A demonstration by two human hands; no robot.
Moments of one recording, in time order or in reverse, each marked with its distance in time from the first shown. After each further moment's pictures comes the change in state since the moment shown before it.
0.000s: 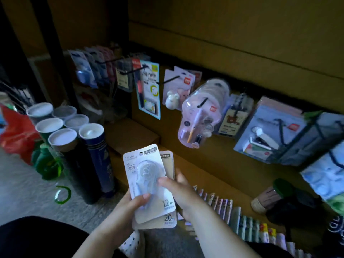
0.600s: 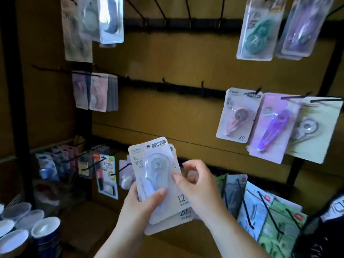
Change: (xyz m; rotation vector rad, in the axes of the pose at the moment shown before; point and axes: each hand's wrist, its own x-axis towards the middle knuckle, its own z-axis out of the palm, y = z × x) left_hand -0.038 0.125 0.193 0.222 -0.107 0.457; right_hand -0.163 -0.174 -0.045 -0.484 0.767 -0.747
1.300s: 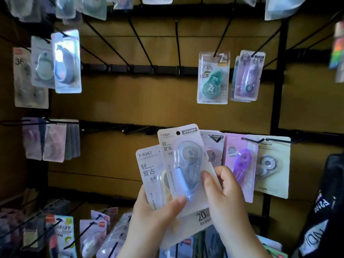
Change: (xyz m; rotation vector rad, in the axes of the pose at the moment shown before) left_hand 0.050 0.065 0.094 -0.025 -0.239 0.238; right_hand 0.045 -0.042 -0.080 0.143 0.371 -0.126
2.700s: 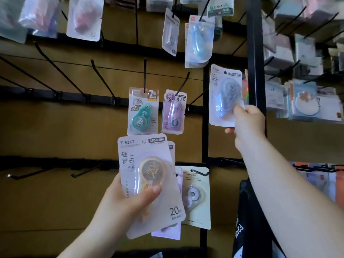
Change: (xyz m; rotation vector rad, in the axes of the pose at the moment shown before) left_hand 0.045 0.045 0.114 0.069 -0.275 0.079; right_hand 0.160 -0.106 -0.180 0.027 0.541 -0.089
